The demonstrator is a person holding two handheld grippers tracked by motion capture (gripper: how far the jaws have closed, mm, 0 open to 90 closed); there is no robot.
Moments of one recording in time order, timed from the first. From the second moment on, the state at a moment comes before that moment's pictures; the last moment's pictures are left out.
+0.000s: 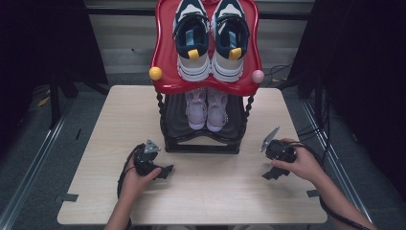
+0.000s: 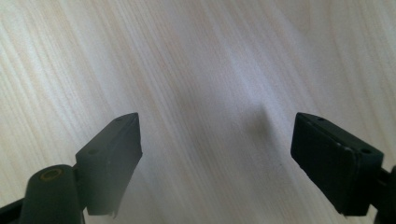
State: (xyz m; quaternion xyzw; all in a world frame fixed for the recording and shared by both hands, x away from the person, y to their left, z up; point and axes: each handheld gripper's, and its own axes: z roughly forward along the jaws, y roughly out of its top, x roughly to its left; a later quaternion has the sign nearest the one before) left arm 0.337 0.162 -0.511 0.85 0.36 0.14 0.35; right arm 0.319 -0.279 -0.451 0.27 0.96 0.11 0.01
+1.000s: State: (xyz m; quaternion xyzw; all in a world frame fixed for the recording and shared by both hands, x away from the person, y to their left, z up) left arm 0.337 0.162 -0.511 0.85 0.36 0.14 0.35; right arm 0.300 -0.304 -0.491 0.31 0.92 0.24 0.06
